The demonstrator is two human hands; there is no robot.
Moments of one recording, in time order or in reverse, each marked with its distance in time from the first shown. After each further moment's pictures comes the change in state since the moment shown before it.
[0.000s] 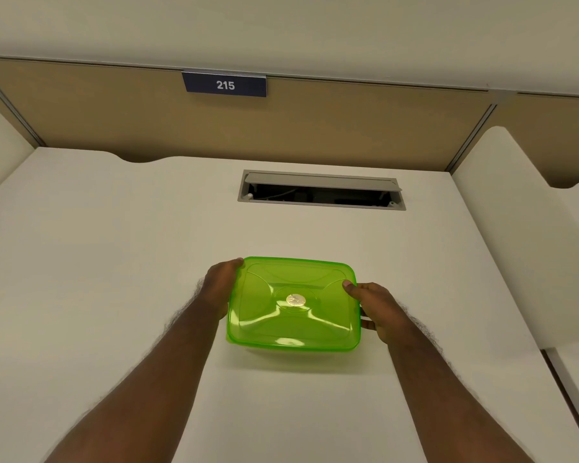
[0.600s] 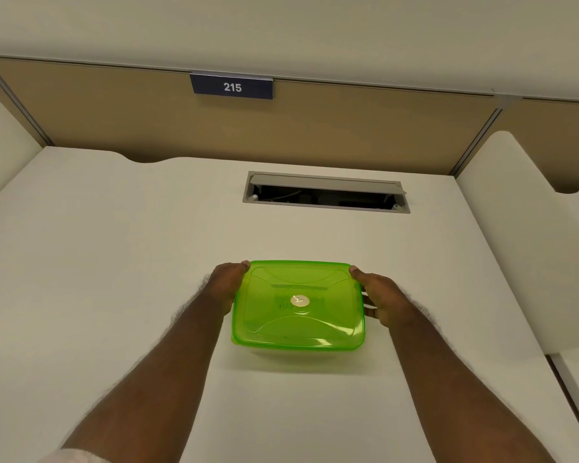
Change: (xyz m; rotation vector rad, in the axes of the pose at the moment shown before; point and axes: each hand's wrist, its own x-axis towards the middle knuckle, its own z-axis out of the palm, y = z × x) left_hand 0.021 -0.005 -0.004 0.111 0.022 -0.009; right_hand 0.009 -0.025 0.003 0.056 0.004 0.061
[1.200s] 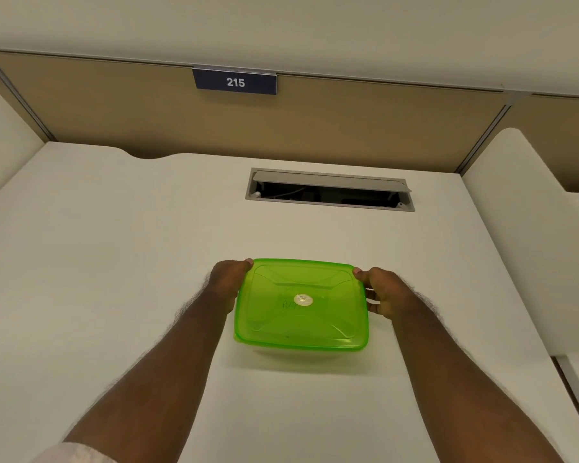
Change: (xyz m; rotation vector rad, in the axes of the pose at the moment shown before) left_hand 0.010 -0.004 0.001 -0.004 0.063 0.076; right_hand 0.013 -0.010 0.002 0.015 -0.009 0.051
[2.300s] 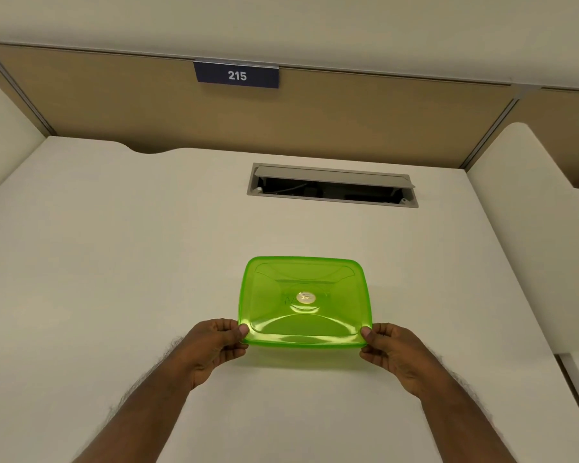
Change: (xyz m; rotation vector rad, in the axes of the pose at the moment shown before) left_hand -0.071 -0.076 -0.060 -0.177 -0.396 -0.192; right_hand -0.055 0.092 -0.033 0.147 -0.169 -0.042
